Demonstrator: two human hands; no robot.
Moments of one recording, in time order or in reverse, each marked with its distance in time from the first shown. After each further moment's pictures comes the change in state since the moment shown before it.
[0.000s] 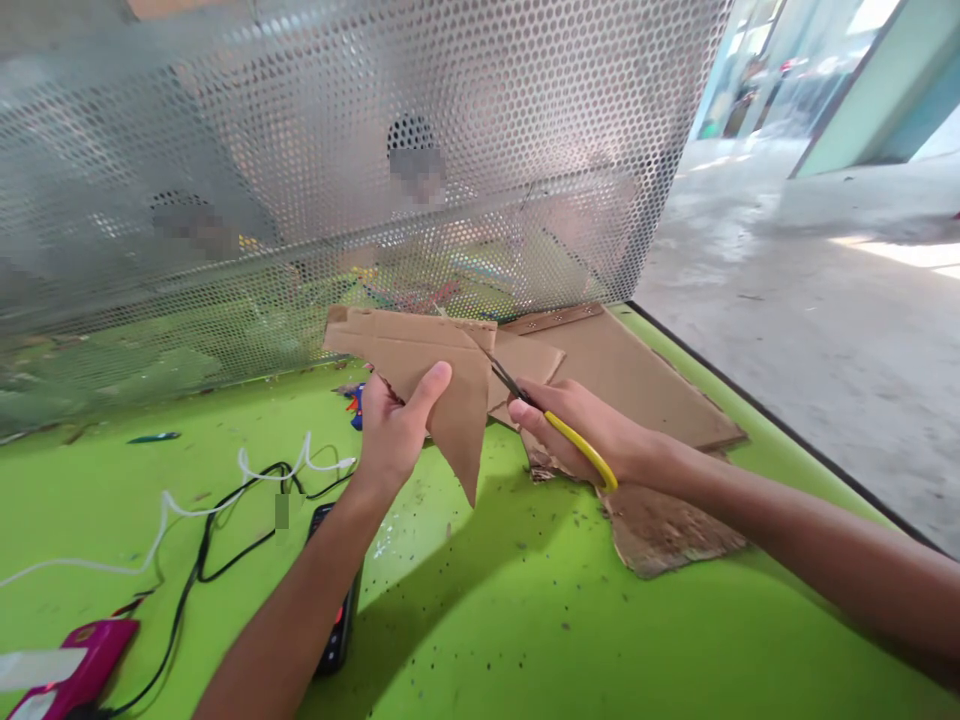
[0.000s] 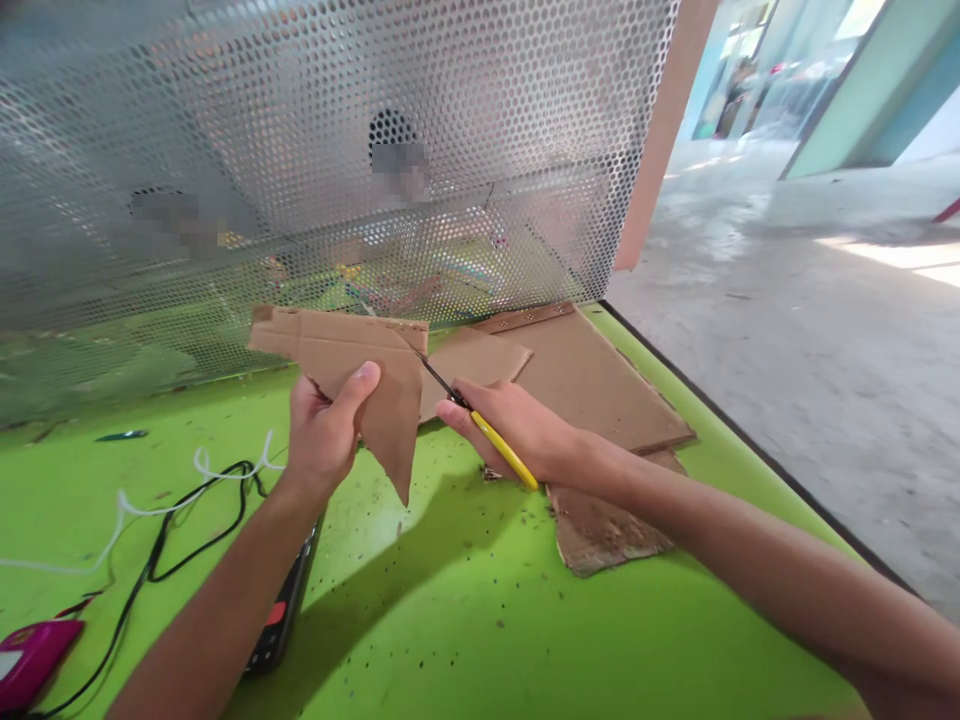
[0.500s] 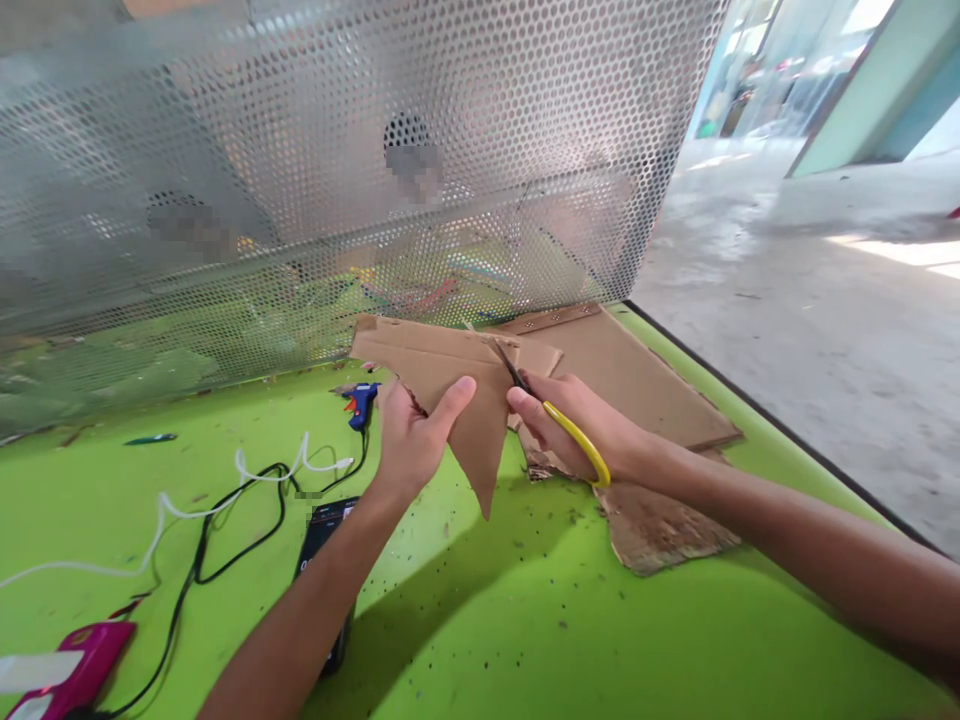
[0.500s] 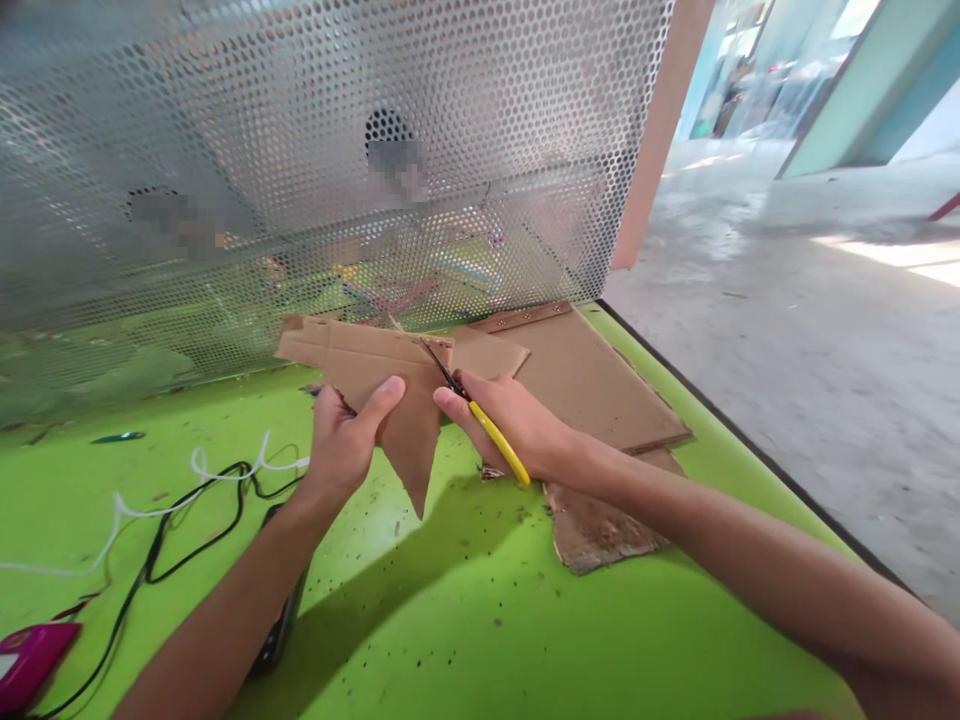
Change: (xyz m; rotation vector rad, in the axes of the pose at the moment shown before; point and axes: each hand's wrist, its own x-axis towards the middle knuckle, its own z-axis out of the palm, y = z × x) left_hand -0.017 -0.002 0.013 0.115 -0.098 0.012; right_hand 0.001 -0.002 0.002 0.061 0.098 0.074
